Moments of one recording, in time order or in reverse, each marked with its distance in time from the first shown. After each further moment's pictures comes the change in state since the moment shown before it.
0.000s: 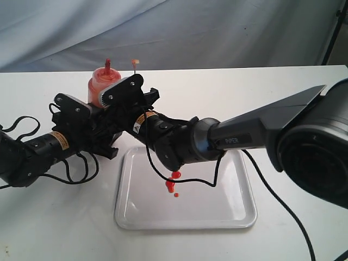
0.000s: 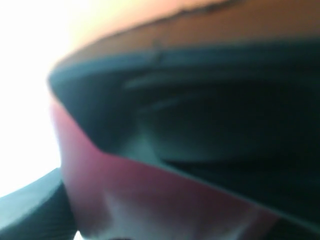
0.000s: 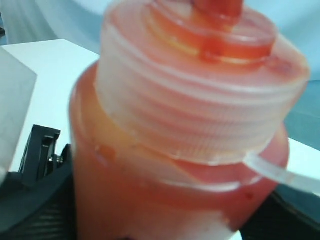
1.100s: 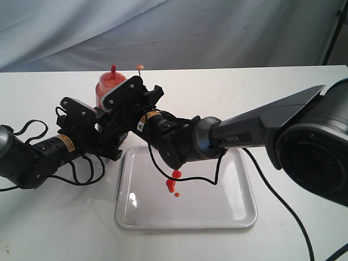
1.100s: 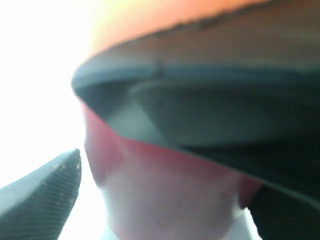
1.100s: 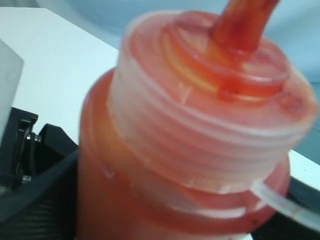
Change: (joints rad) left arm -0.013 0.057 -0.031 -0.053 -0.022 0.027; right arm -0.010 0.010 -0.009 0.026 0.032 -0.147
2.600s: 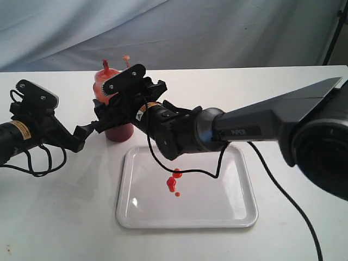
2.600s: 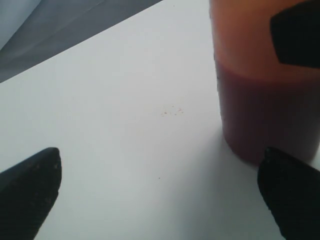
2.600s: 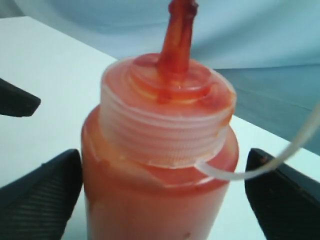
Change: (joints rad) left arm 0.158 -0.265 0.114 0.098 0.208 0.015; right arm 0.004 -0.069 -0.004 0.124 0.110 -0.012
